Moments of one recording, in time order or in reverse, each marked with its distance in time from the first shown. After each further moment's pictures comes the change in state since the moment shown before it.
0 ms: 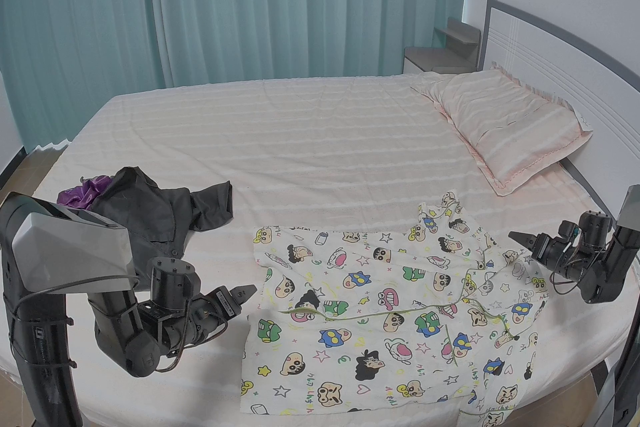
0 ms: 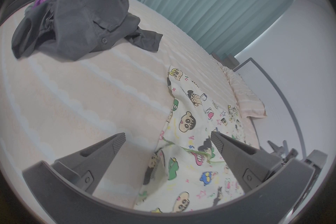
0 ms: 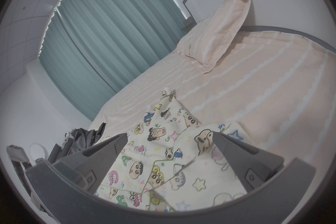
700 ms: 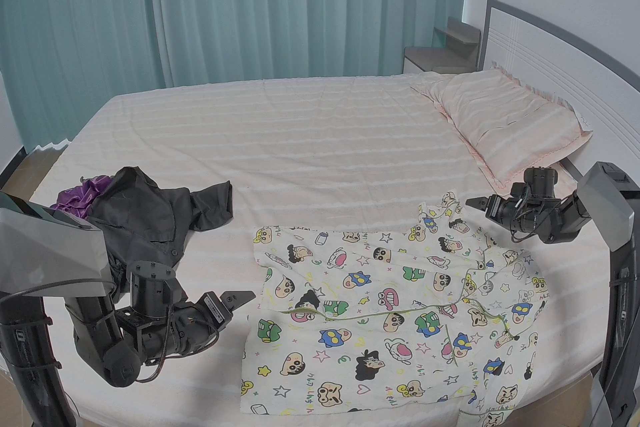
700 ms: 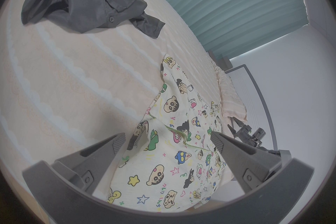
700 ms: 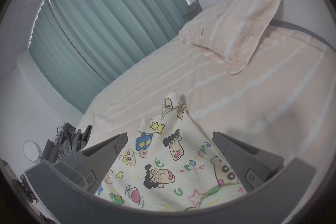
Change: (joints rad) left arm 0.005 -0.105 0.136 -0.041 -0.170 -0.179; right arm 0.176 0.219 -0.795 0.674 -0.169 -0.004
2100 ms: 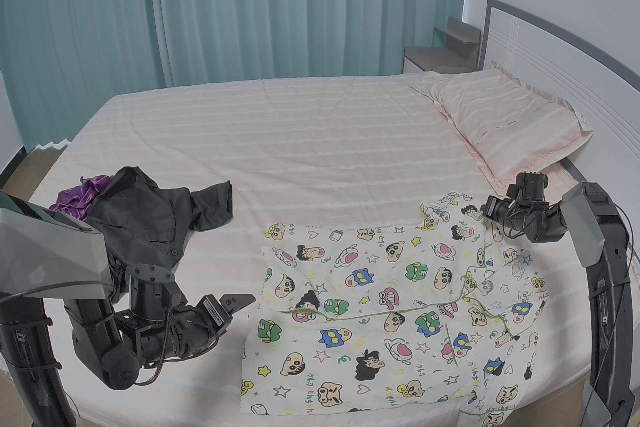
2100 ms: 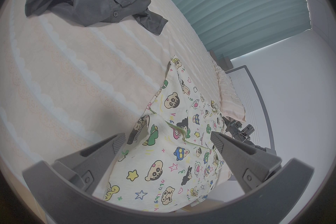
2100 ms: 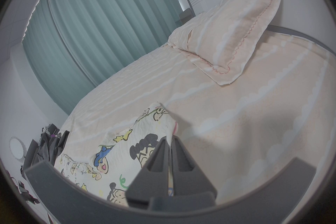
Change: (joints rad) left arm -0.005 -0.001 0.023 -0.014 -0.014 -0.034; right arm -0.035 0.251 -0.390 0.099 -0.090 -0.053
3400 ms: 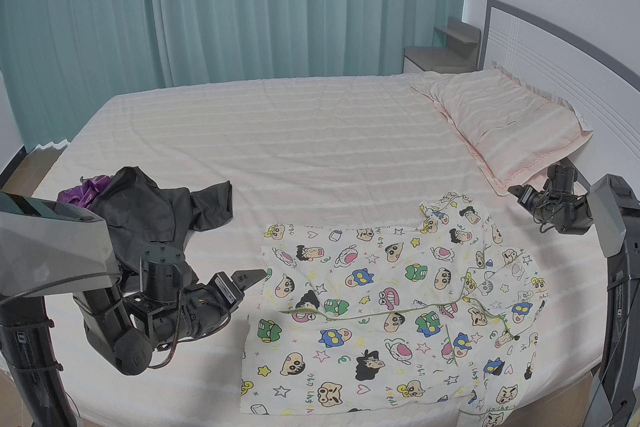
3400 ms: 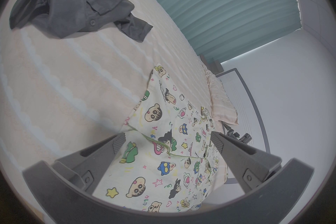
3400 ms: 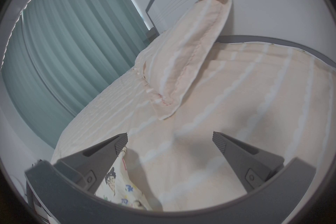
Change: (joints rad) left arm -0.016 0.002 -0.137 0.037 0.010 0.010; right arm -0.132 -0.078 0.043 0.012 -0.122 0.141
